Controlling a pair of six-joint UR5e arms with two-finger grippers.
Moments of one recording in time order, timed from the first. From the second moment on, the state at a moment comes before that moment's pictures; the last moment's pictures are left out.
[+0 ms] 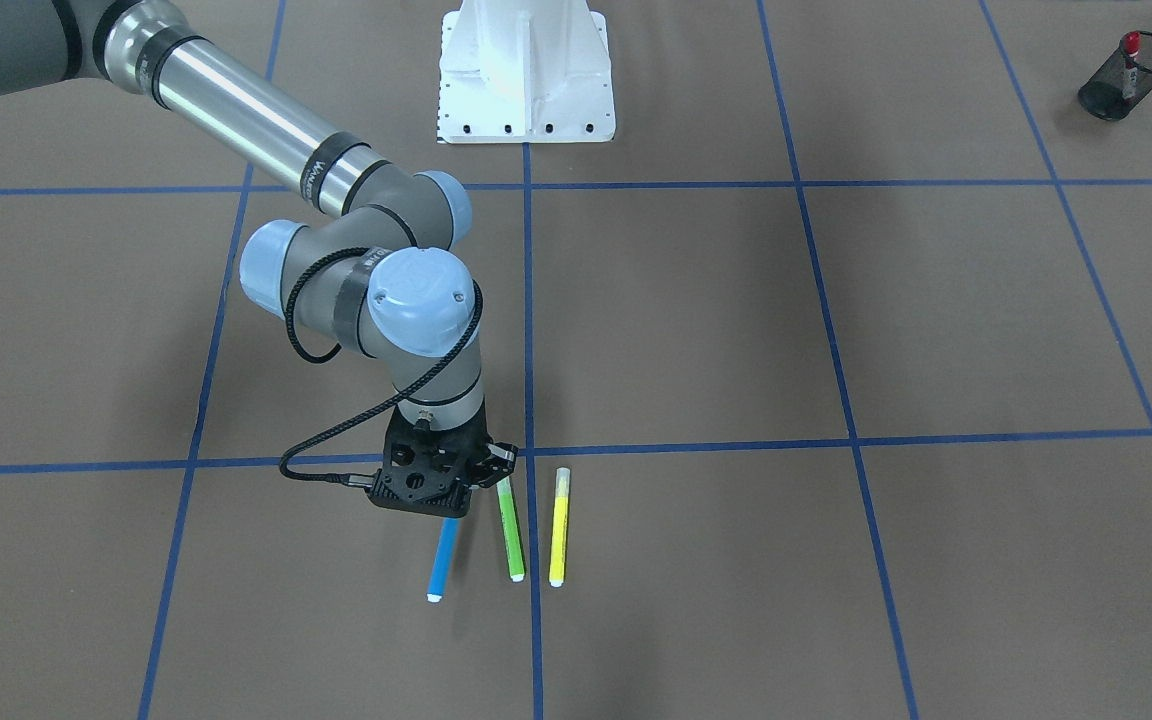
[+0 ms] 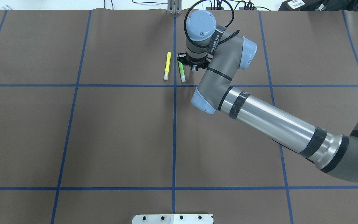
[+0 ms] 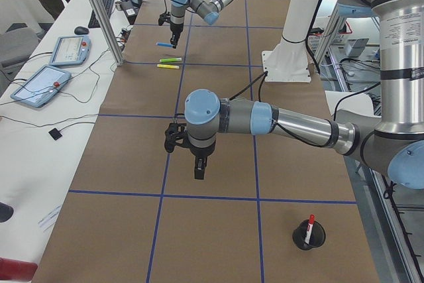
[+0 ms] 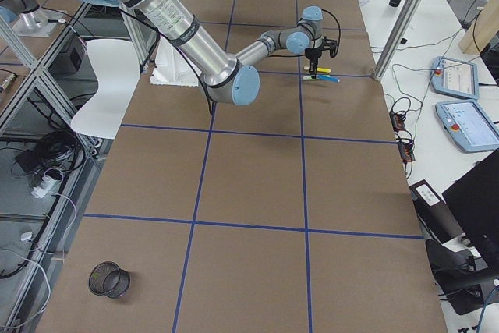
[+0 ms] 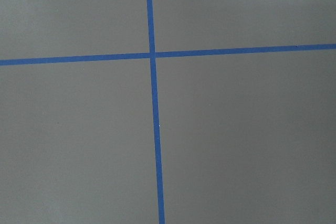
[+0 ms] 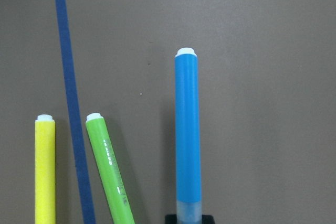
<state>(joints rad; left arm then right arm) -1.61 -1.43 -1.94 -1.37 -2.40 0.07 0.74 -0.64 1.17 -1.37 1.89 1.23</state>
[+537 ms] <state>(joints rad) -1.59 -1.42 -1.93 -1.42 -2.26 0.10 0.85 -0.81 1.48 -1.55 1.99 1.08</state>
